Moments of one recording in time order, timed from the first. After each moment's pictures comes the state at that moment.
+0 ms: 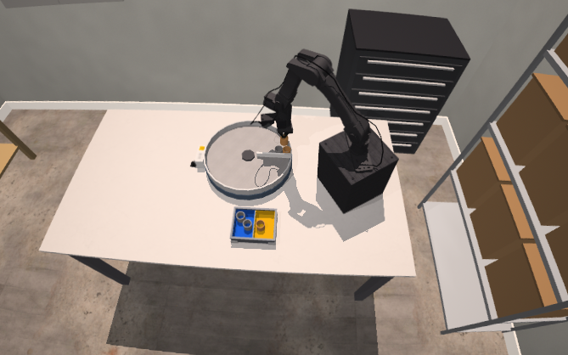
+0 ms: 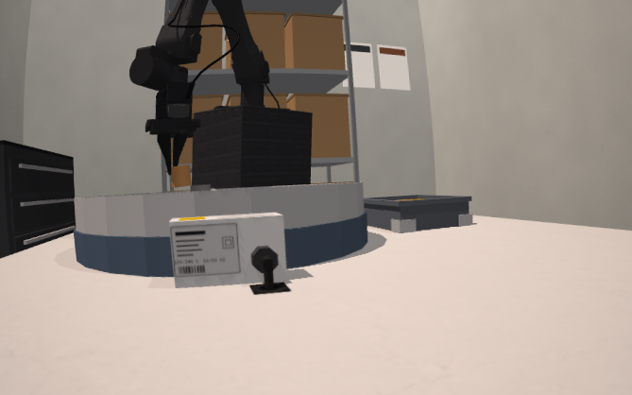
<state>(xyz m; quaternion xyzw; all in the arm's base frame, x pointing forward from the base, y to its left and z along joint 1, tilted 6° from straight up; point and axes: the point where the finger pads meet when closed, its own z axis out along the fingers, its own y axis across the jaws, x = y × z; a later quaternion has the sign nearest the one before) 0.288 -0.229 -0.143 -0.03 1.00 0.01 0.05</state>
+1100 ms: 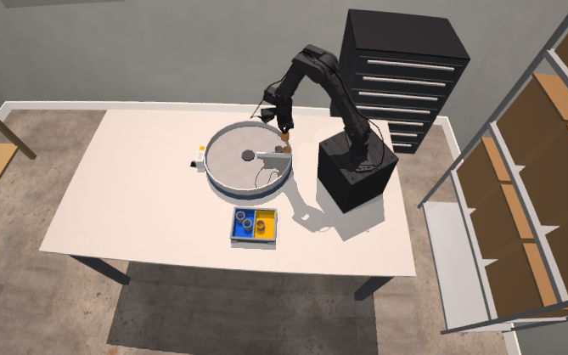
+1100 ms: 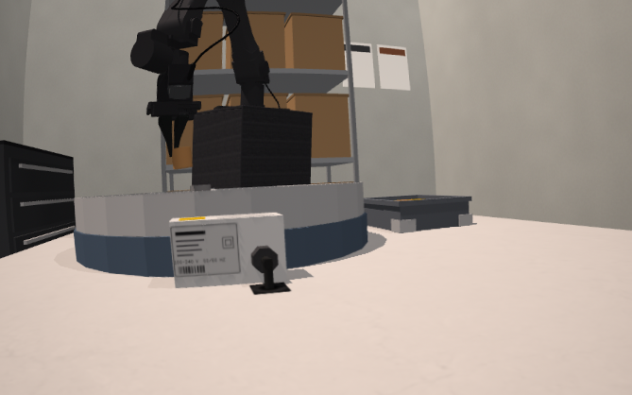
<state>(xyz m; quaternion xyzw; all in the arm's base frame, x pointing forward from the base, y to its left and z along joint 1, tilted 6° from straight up) 0.281 -0.227 -0.109 -0.03 1.00 0.02 0.05</state>
